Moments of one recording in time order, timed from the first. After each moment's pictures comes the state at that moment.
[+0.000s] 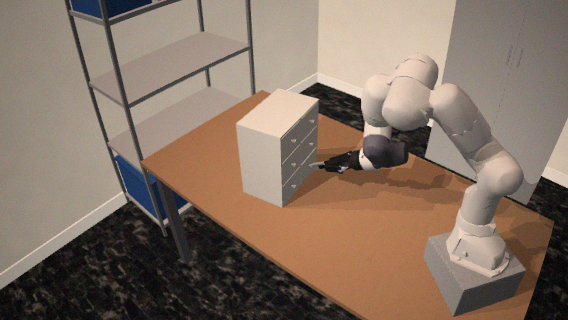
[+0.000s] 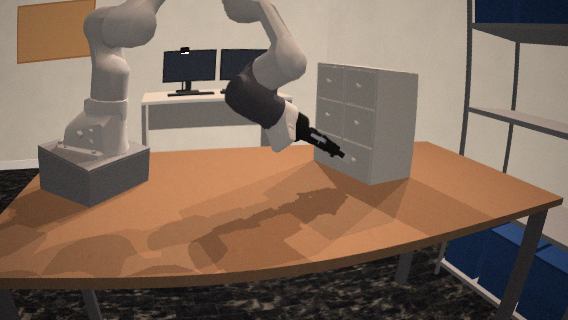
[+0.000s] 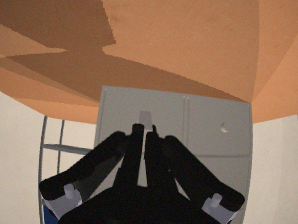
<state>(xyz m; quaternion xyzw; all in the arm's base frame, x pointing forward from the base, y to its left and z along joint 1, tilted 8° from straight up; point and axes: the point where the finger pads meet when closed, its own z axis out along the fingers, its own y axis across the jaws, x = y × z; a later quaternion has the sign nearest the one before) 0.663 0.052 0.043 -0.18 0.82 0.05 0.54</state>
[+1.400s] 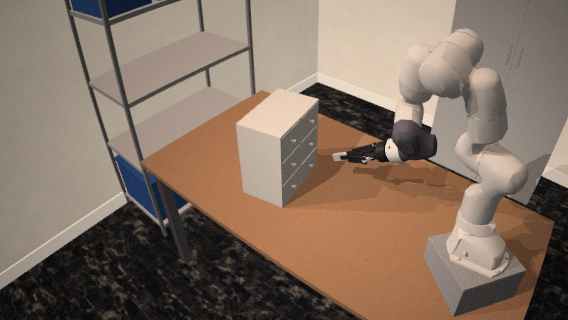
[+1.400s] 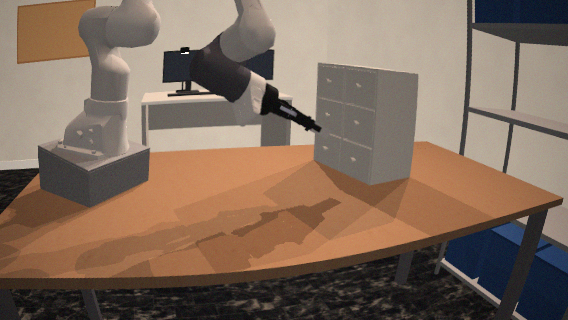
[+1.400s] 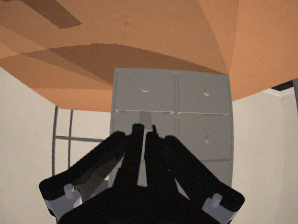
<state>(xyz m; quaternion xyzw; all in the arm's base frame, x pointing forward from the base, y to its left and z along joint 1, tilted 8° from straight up) 0.573 0.023 0.113 -0.15 0.81 0.07 0.56</state>
